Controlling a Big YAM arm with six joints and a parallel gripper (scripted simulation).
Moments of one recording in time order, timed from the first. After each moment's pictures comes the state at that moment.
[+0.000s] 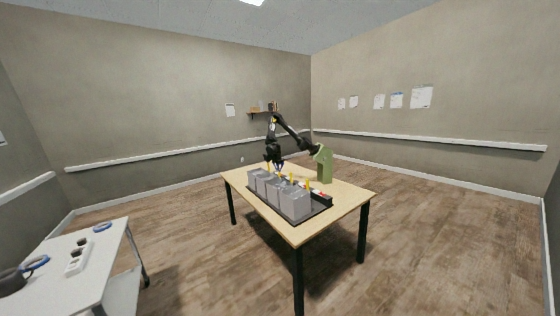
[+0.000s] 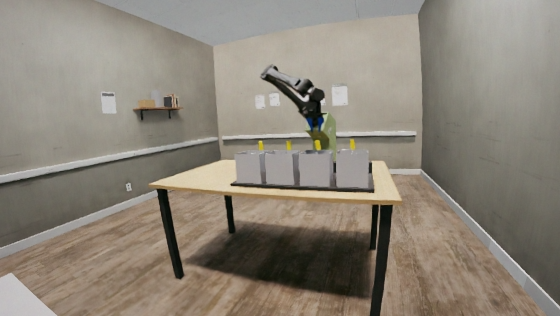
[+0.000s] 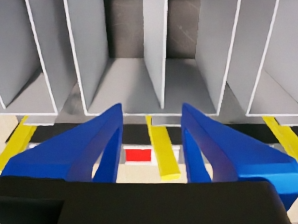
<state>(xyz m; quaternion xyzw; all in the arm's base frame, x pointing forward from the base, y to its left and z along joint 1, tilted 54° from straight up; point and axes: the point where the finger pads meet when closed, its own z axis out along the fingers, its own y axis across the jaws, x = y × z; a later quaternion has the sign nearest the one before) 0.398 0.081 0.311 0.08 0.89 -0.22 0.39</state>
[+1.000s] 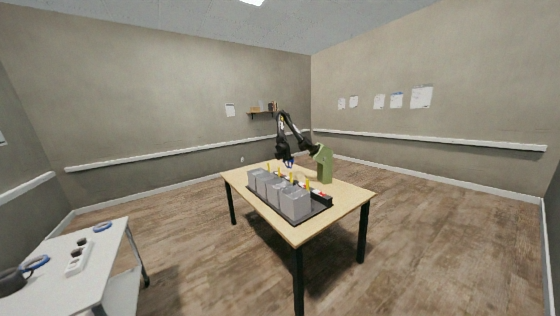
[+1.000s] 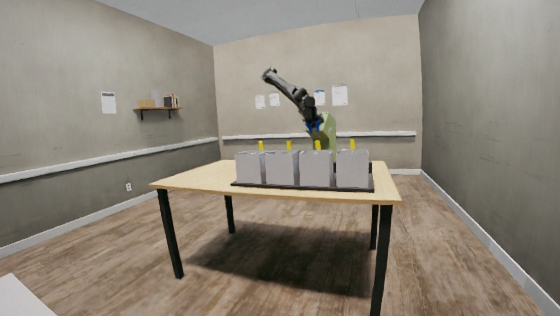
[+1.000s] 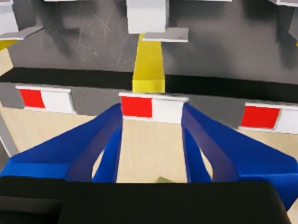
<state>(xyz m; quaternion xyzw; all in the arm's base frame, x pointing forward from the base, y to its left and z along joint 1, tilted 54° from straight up) 0.317 0.039 0.216 0.05 0.90 -0.14 0.40</state>
